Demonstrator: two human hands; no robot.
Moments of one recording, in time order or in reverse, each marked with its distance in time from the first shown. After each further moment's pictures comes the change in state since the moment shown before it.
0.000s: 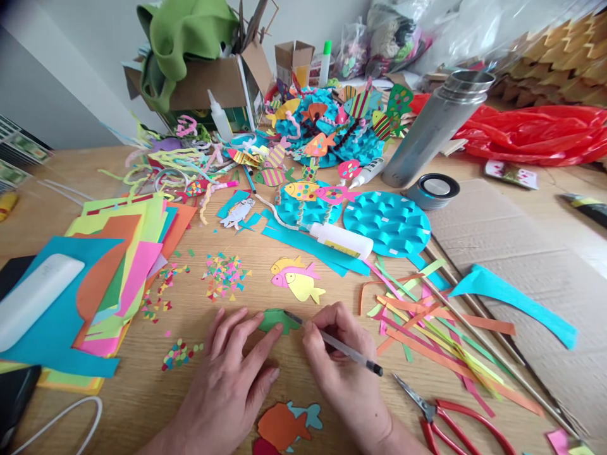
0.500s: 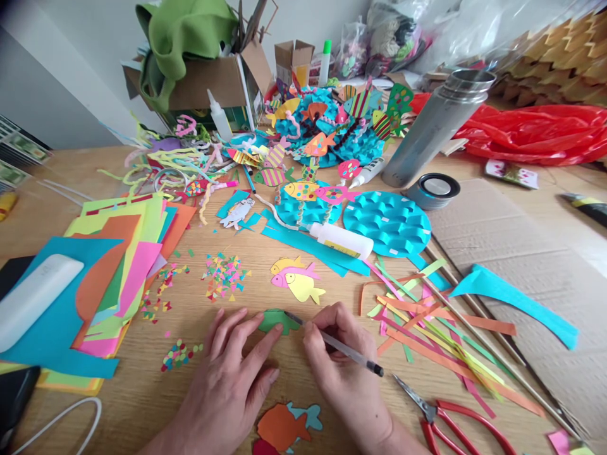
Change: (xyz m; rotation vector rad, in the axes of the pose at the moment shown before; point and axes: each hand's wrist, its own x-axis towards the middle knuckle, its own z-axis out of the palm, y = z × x) left_hand 0.000 0.000 0.000 0.013 -0.004 0.000; right_hand 0.000 0.001 0.000 -0.003 -0.002 0.012
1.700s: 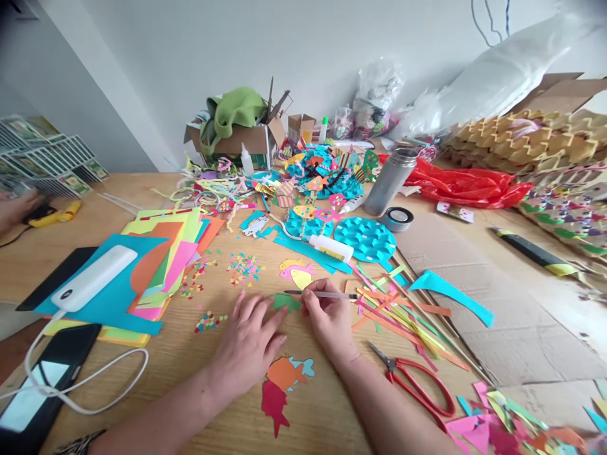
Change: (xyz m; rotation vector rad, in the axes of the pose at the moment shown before) left_hand -0.008 0.010 -0.004 0.110 0.004 0.027; right_hand 0.010 -0.008 0.008 0.266 0.021 -0.007
